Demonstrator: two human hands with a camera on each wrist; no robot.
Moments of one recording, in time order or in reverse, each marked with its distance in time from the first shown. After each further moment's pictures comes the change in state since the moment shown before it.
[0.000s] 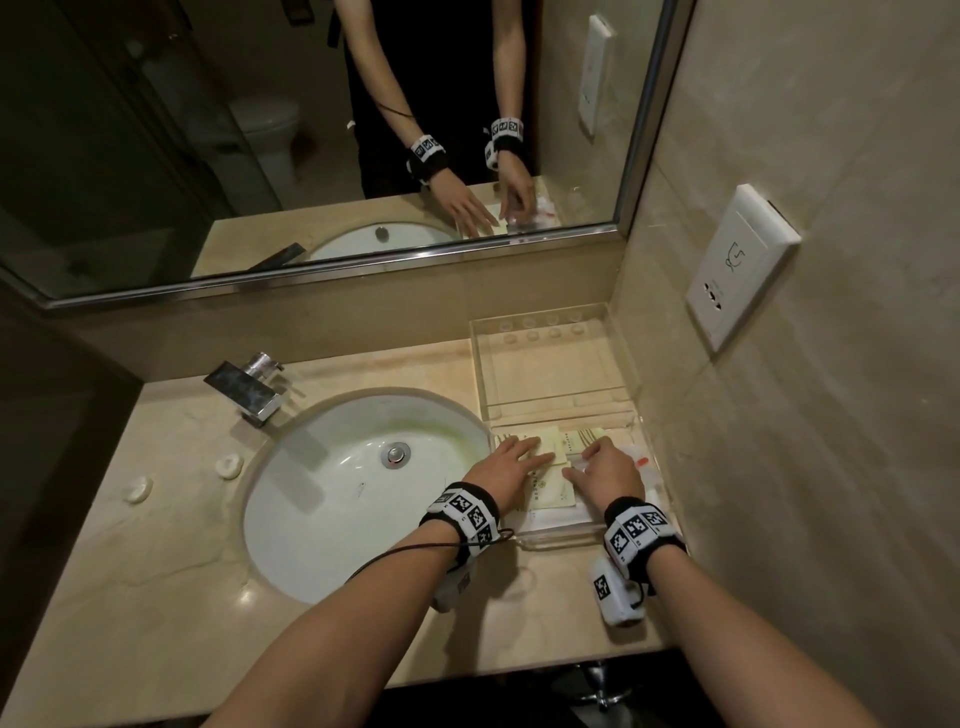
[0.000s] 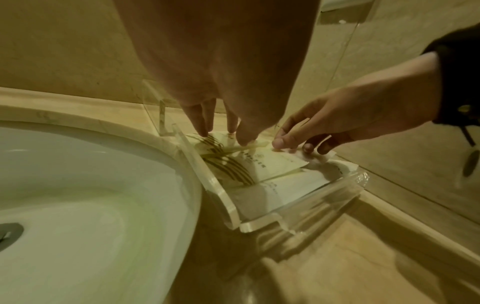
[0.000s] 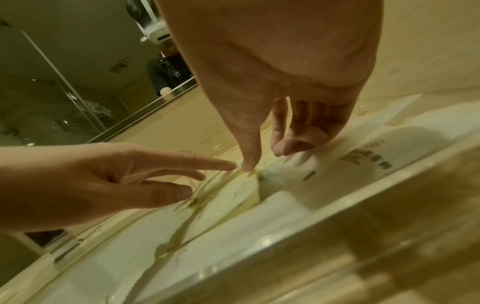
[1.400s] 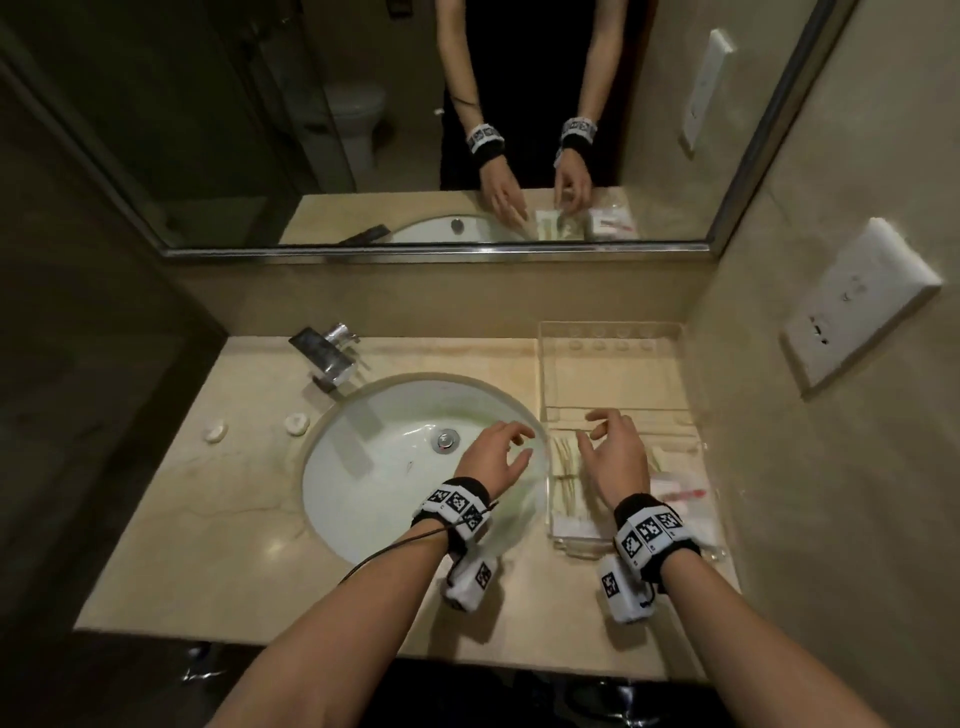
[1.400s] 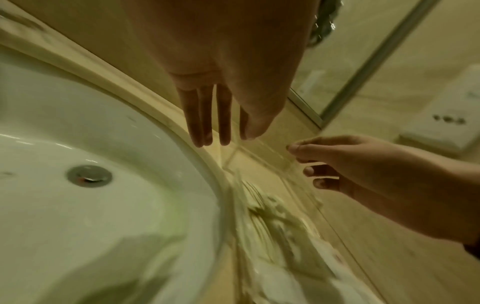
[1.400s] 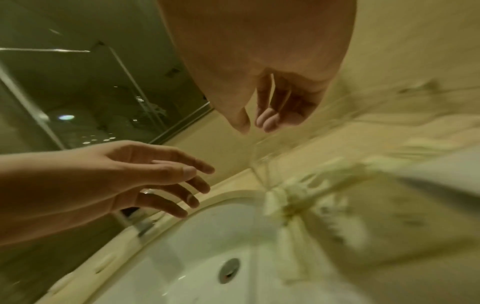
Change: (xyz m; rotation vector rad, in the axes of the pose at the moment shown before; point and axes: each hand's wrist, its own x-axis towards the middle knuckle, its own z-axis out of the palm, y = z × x) left_hand -0.060 -0.052 -0.024 -0.487 0.438 -0.316; right_hand -0.019 -0.074 0.020 0.163 0.170 -0.436
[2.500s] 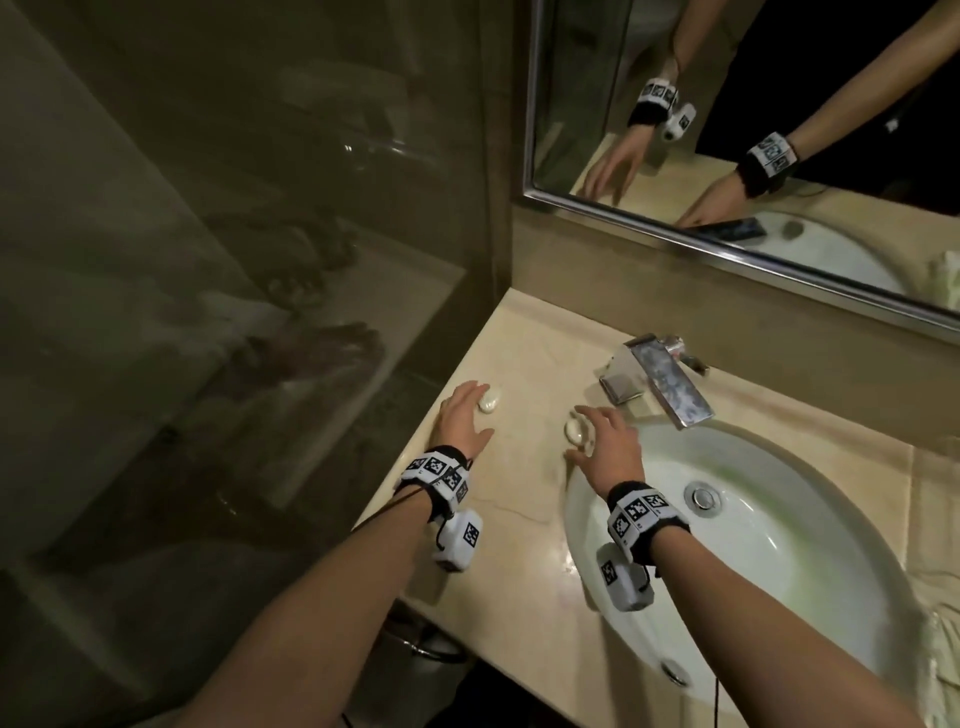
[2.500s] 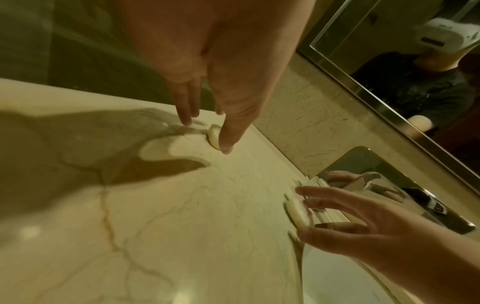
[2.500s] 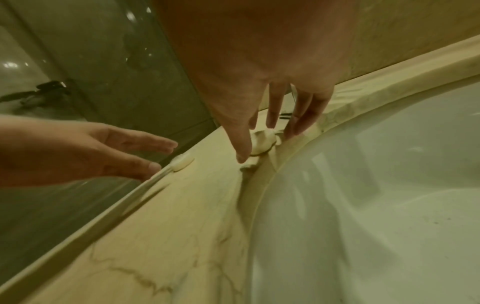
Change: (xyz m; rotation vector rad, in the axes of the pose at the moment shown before) left_hand -0.102 -0.361 -0.273 -0.054 0.307 -0.602; right_hand -0.013 -0.266 0.363 -0.306 -0.574 -0.282
